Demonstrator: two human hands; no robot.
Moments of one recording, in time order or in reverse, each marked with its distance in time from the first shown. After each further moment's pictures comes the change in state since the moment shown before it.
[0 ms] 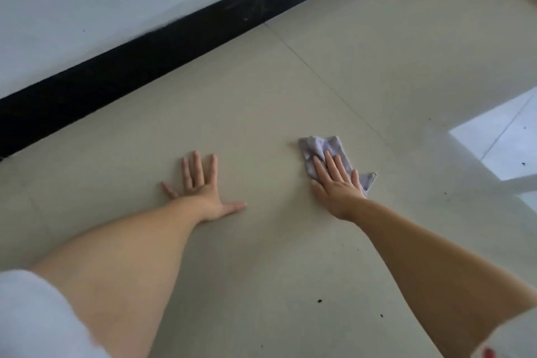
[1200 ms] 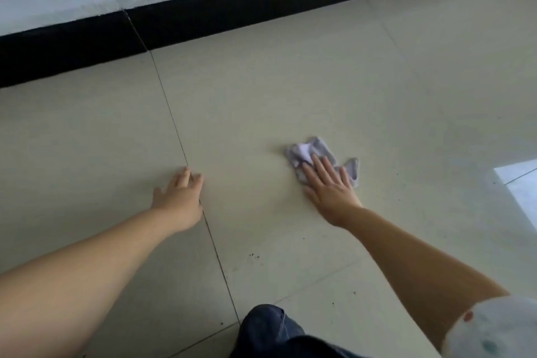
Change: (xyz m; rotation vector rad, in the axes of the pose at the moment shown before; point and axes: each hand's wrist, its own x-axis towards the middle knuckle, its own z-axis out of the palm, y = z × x) left_hand -0.179 -0.158 0.115 -0.069 0.032 -0.180; right_hand -0.094 -0.094 0.101 -0.274 0.103 -0.437
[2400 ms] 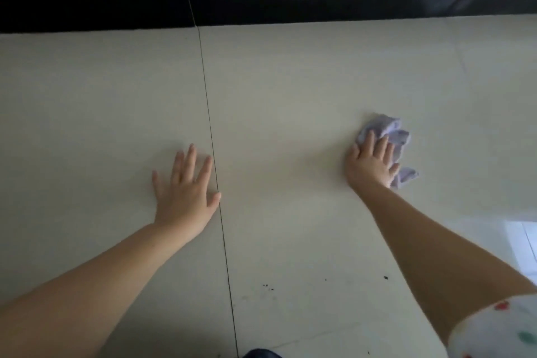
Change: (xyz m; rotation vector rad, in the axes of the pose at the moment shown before) left_hand 0.021 -0.025 0.020 -0.205 0.340 -0.085; right_hand 0.112 -0.016 -0.052 0.243 0.145 0.593
